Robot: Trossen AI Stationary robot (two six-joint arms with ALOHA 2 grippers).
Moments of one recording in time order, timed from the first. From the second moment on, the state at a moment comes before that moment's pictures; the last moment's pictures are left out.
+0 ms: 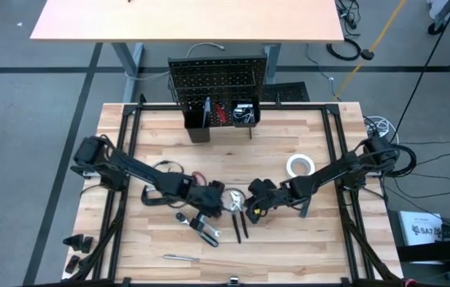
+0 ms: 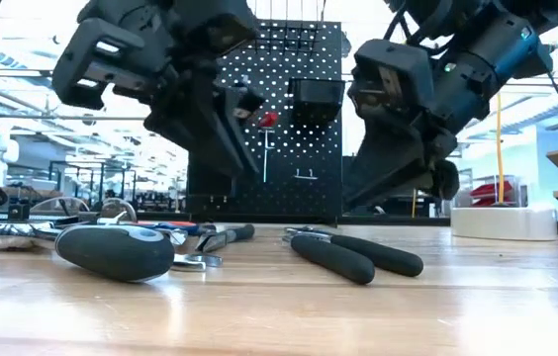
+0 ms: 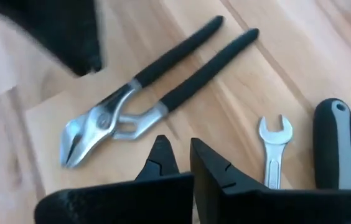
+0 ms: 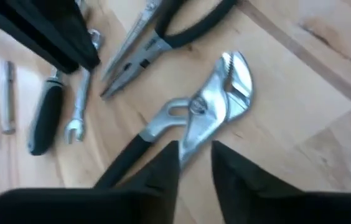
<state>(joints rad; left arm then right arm) -0.26 1.71 0.97 -0.13 0.08 0.25 0.30 1.70 0.79 0.13 0.23 0.94</state>
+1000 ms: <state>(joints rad) -0.28 1.93 0.81 0.42 -0.02 0.11 0.26 1.92 0.79 0.49 0.09 1.13</state>
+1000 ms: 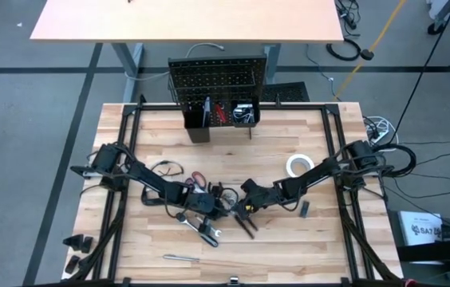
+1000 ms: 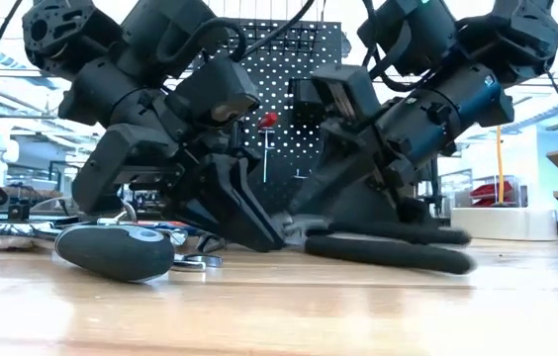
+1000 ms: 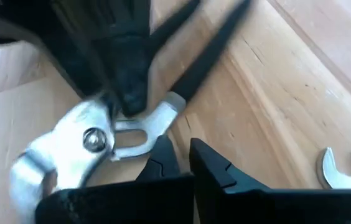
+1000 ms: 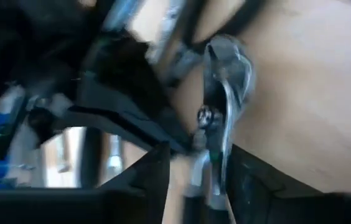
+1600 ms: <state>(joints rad) -0.29 1.80 0.77 0.30 -0.04 0.11 0.28 1.86 0.79 0.43 0.09 1.00</state>
